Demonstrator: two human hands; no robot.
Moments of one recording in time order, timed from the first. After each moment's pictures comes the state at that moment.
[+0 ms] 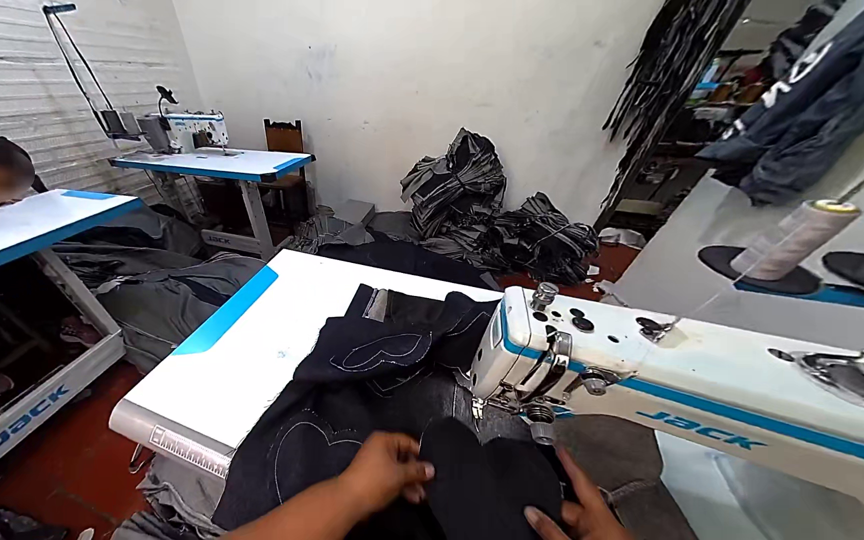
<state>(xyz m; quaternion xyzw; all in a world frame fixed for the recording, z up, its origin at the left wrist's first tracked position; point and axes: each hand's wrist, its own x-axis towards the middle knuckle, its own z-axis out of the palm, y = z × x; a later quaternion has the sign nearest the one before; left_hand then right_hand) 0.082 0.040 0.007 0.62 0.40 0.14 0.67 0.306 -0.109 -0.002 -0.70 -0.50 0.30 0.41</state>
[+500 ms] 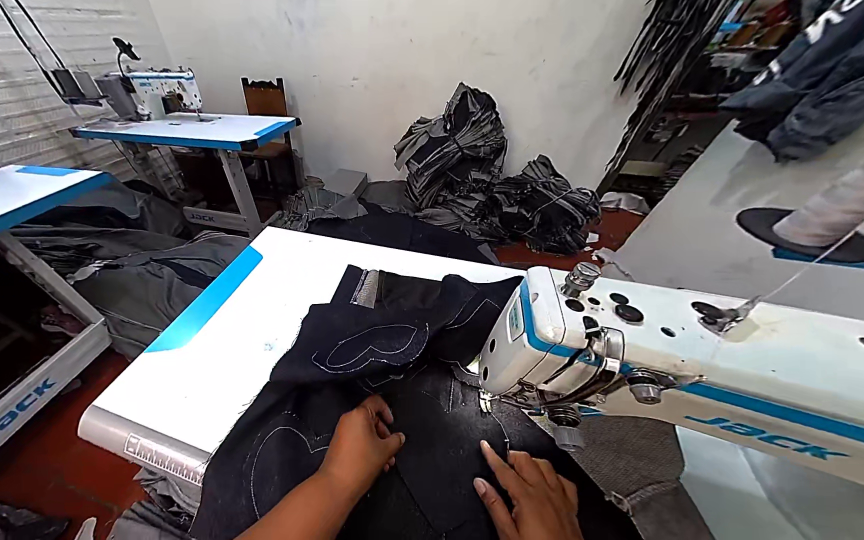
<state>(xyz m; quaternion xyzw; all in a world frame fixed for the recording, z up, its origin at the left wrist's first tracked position) 0.078 0.074 0.000 0.66 0.52 0.12 0.53 0.270 -0.068 -0.041 -0.74 -0.63 0.03 0.24</state>
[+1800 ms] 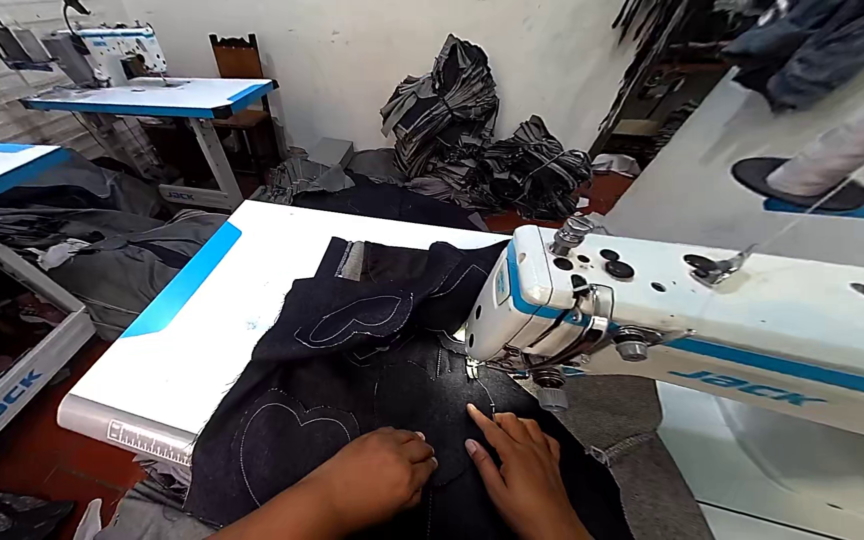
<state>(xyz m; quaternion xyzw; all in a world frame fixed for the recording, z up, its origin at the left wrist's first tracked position) 0.070 0.041 -0.021 0.98 0.06 0.12 0.15 0.275 -0.064 -0.054 -0.74 -0.62 -0.01 0.27</state>
